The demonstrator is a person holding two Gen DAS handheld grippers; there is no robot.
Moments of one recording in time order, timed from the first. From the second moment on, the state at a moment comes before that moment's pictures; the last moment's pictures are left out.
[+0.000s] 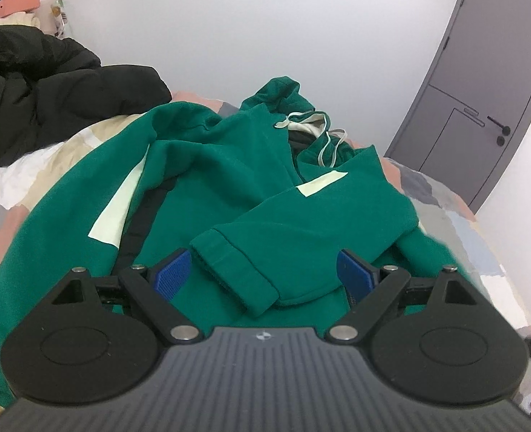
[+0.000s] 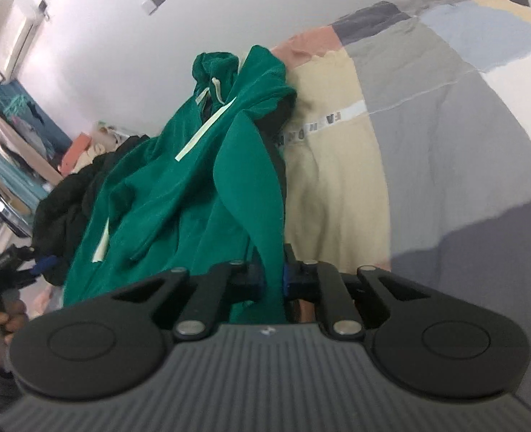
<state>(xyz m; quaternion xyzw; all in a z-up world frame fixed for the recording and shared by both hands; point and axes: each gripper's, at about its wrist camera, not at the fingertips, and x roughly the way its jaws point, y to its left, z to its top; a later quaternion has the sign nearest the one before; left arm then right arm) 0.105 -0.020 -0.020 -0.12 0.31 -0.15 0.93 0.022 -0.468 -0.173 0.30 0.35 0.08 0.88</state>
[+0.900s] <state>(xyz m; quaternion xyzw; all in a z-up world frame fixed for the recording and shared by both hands) 0.128 0.052 -0.027 -0.13 0.30 -0.04 0.94 0.093 -0.433 -0.051 0.17 0.37 0.05 0.91</state>
